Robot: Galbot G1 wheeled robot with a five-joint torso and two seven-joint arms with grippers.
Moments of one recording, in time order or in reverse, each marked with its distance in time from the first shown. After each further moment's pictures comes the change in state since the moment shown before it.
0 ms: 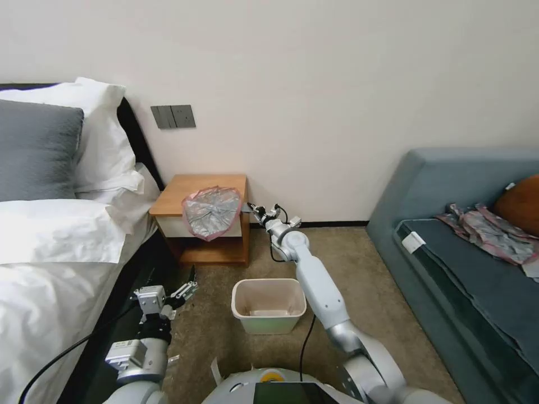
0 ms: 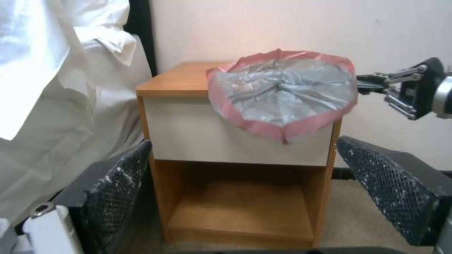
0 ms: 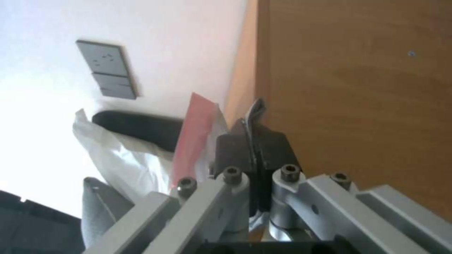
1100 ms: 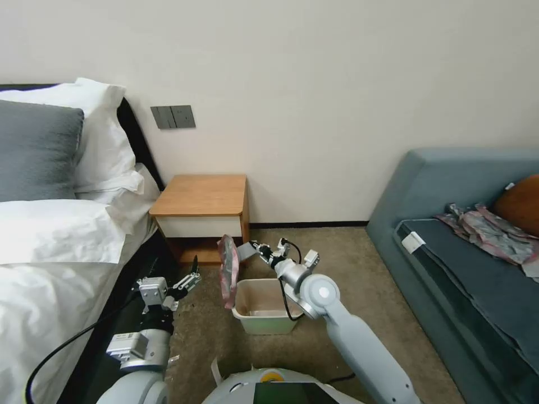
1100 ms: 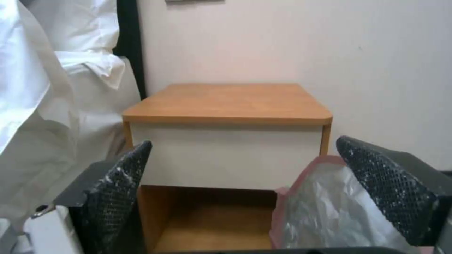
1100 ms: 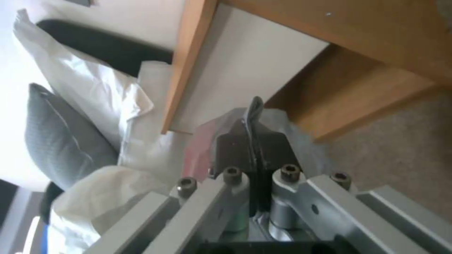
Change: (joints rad) left arm -0.059 0.036 0.011 0.000 -0.025 -0.002 0.000; right arm -0.381 -0.306 -0.148 0.637 0.015 0.060 0.329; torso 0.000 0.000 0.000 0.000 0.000
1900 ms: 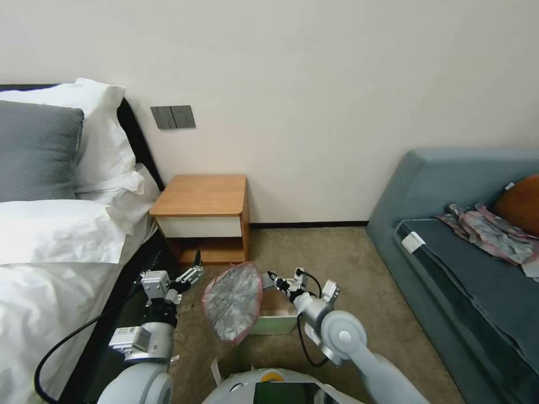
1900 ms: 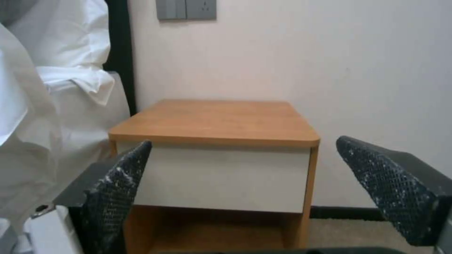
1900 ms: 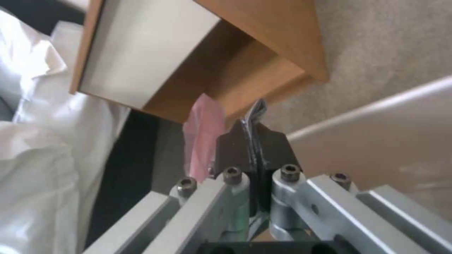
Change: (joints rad) left arm -0.056 0.005 0.026 0.000 -0.007 0.000 0.002; right arm -0.265 -0.158 0.038 0.129 -0.226 -0.020 -0.008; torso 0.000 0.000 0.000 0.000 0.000
